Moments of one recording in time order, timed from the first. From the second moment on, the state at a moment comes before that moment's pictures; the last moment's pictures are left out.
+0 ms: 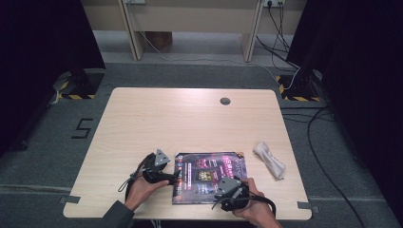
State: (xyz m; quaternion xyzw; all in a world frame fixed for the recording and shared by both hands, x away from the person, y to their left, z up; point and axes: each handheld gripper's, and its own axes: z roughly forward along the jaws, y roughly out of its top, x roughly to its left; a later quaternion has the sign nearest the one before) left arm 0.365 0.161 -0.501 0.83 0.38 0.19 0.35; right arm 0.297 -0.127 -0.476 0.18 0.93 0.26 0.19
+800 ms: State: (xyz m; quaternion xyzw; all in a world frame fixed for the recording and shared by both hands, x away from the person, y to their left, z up) left arm 0.371 0.154 -0.509 0.84 0.38 0.18 0.35; right arm 0.293 -0.154 -0.485 0.20 0.93 0.22 0.22
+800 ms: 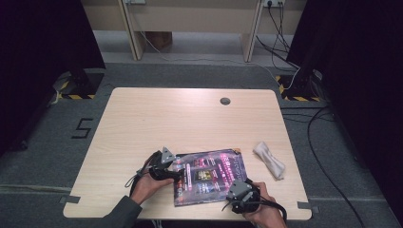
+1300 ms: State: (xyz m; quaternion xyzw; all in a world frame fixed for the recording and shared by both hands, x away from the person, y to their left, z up) left arm 0.342 0.156 -0.506 0.84 0.38 0.21 0.33; right arm 0.361 -0.154 -0.488 0.28 0.90 0.23 0.26
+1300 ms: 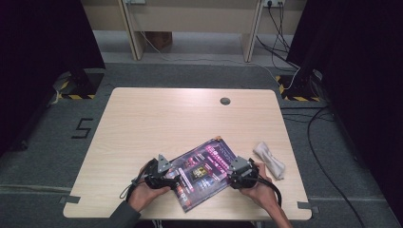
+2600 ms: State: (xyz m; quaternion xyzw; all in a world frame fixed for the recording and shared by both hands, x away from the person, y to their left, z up) left arm 0.342 0.167 -0.506 0.85 0.37 0.12 0.35; right arm 0.381 -0.161 -0.492 0.33 0.88 0.24 0.26
